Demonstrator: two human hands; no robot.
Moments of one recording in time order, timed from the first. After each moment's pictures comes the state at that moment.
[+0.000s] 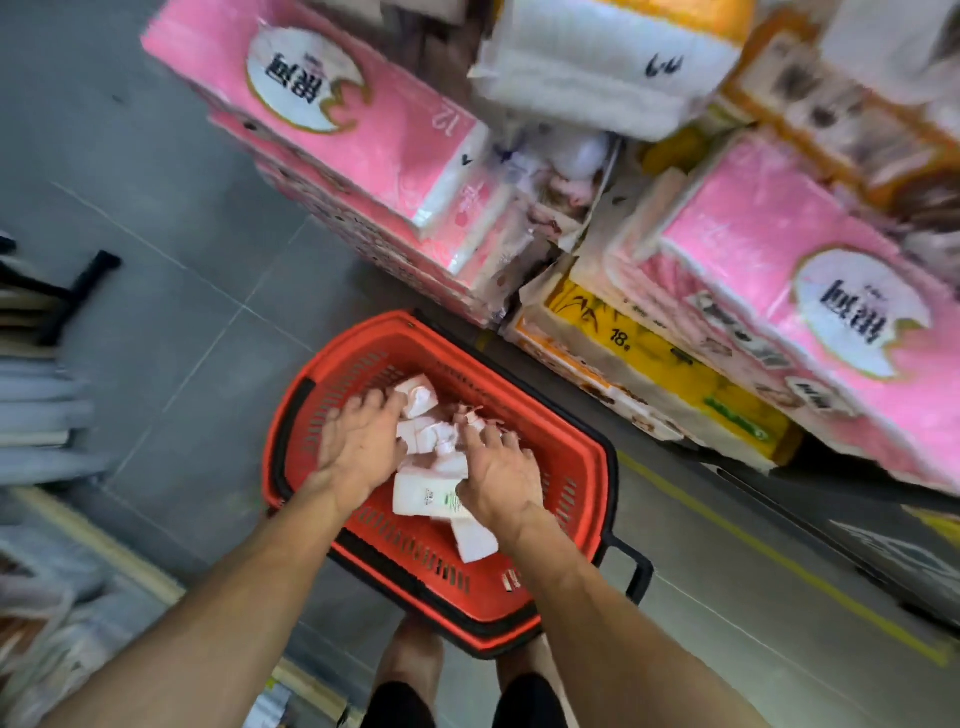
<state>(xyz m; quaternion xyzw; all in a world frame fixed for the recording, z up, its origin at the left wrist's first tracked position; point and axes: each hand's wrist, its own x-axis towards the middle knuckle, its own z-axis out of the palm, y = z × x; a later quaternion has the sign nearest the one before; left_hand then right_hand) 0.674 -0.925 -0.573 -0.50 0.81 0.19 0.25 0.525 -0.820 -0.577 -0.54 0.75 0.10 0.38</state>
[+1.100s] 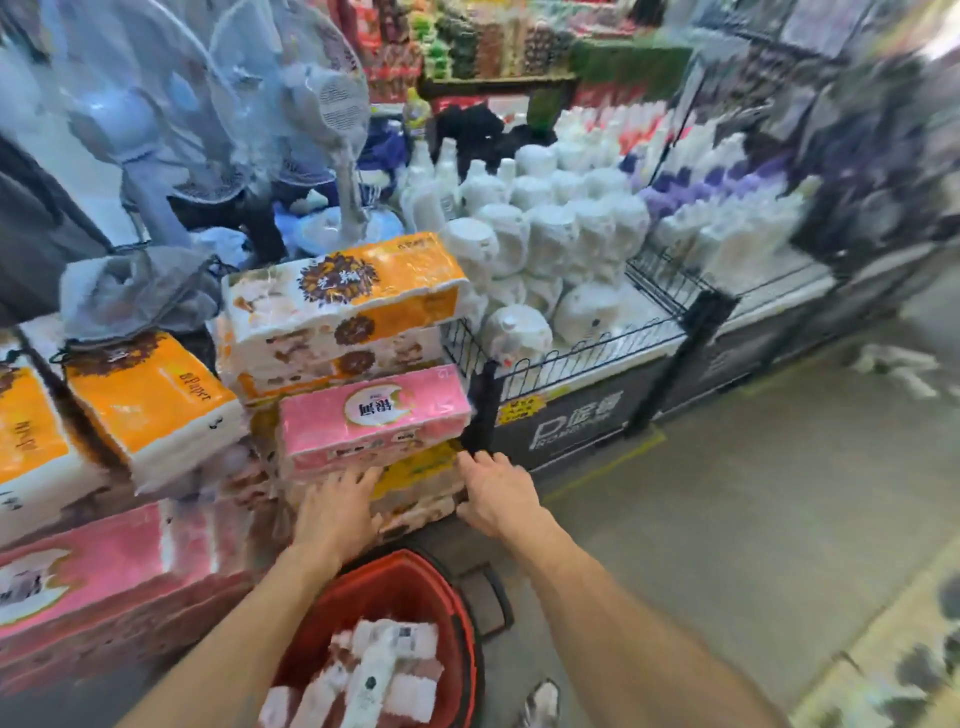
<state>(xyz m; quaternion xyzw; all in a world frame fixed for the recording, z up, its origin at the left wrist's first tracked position) 0.525 -0.798 -0.241 -0.04 0.99 0.02 0.11 0.470 -0.584 -0.219 -0.20 0.97 -0.03 0.16</state>
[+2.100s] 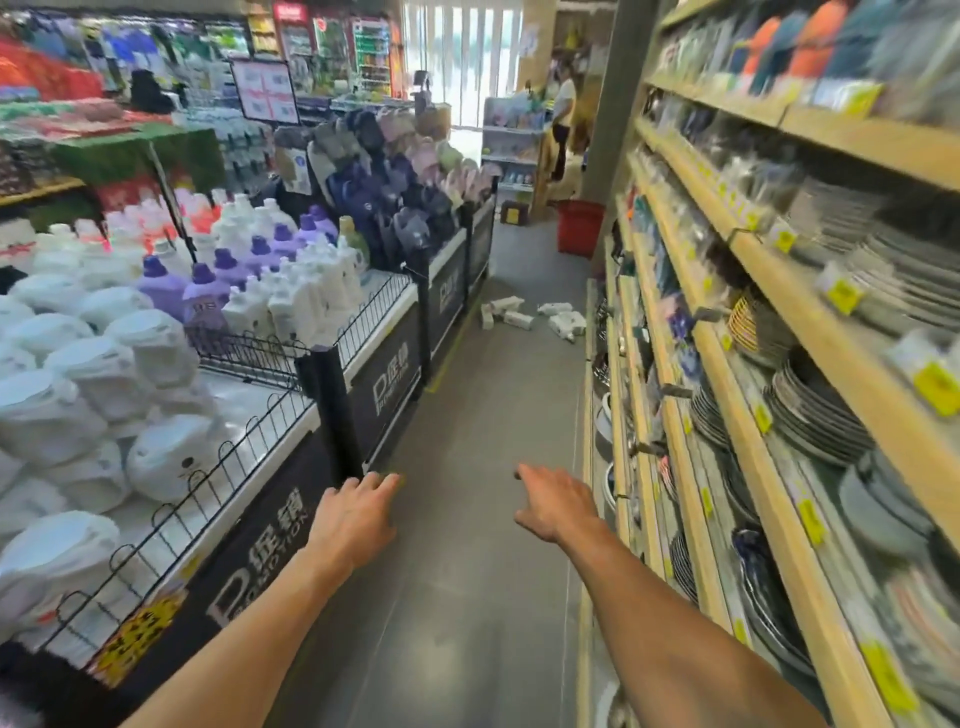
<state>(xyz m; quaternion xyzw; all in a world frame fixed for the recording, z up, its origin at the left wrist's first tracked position) 0.374 -0.248 -0.165 0.41 0.91 -0.01 0.03 0.534 -0.029 -0.150 0.30 0.95 -0.09 0.09</state>
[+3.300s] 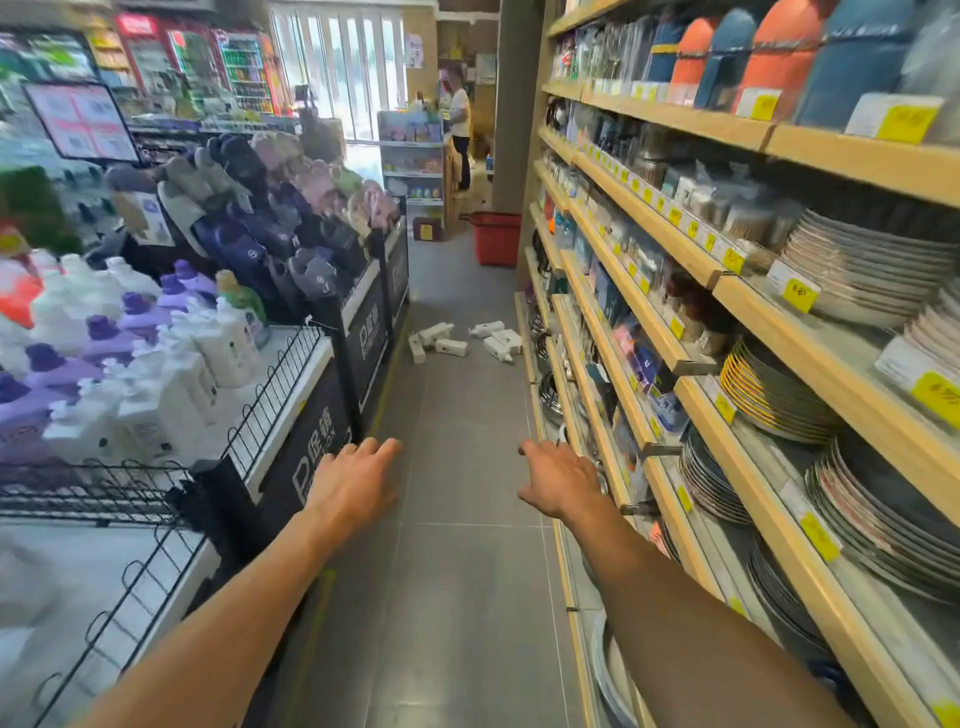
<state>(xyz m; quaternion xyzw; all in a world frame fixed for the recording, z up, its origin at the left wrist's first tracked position) 0.155 0.016 -0.121 0.51 0.86 0.00 -0.01 0.369 0.196 -0.124 0.40 0.91 -0.08 0.04</state>
